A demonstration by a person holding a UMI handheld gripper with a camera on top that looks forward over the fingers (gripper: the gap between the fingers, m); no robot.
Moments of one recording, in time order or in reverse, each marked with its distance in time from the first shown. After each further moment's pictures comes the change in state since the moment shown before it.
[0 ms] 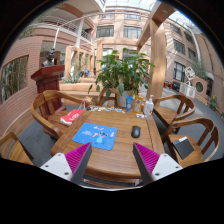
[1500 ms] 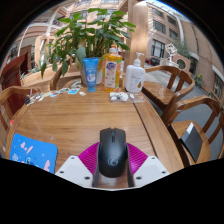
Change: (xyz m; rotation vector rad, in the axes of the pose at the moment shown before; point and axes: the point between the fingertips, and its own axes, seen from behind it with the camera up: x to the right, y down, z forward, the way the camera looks) arm 0.176 0.061 0.429 -0.219 0.235 0.148
